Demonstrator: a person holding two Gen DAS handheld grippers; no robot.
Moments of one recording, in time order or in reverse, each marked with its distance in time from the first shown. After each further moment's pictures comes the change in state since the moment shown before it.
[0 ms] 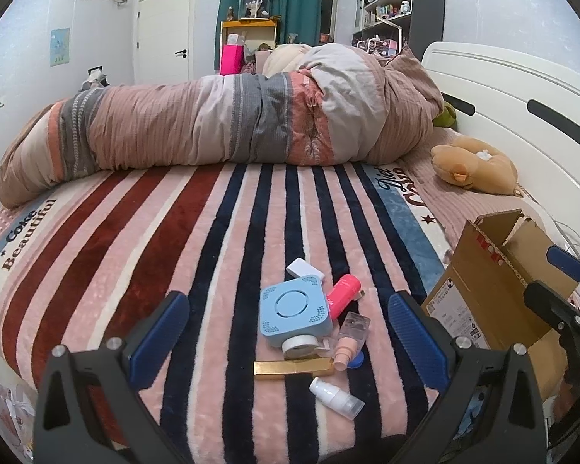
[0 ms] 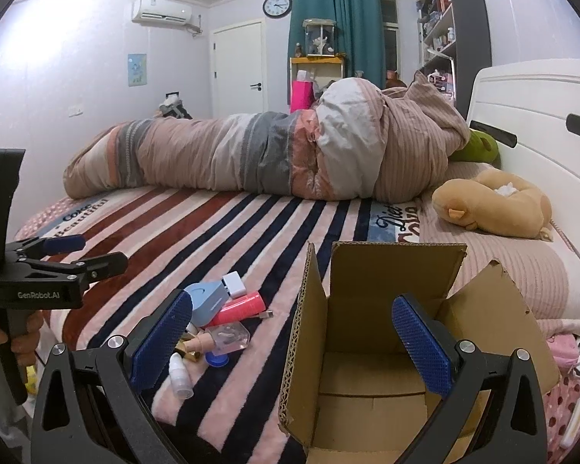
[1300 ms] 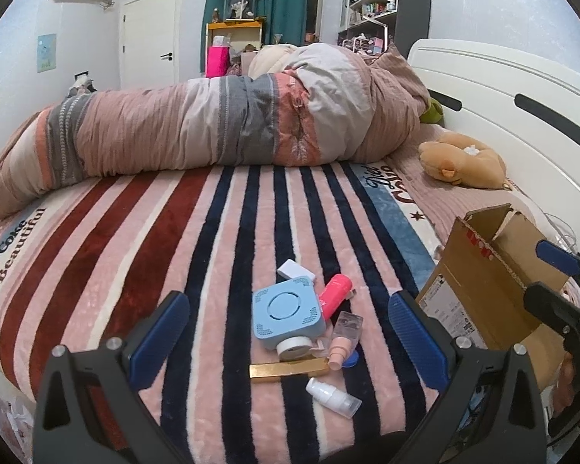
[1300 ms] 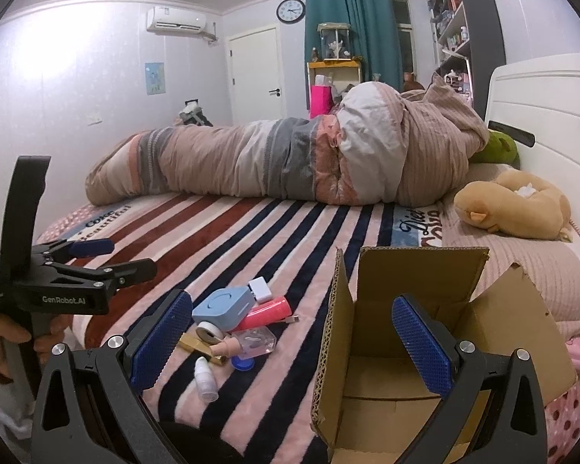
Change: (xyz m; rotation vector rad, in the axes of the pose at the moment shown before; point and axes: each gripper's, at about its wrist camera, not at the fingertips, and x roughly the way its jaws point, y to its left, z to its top) left arm 0.000 0.001 0.002 0.038 0.000 -0.051; right arm -0.003 0.004 0.002 0.013 -0.020 0.095
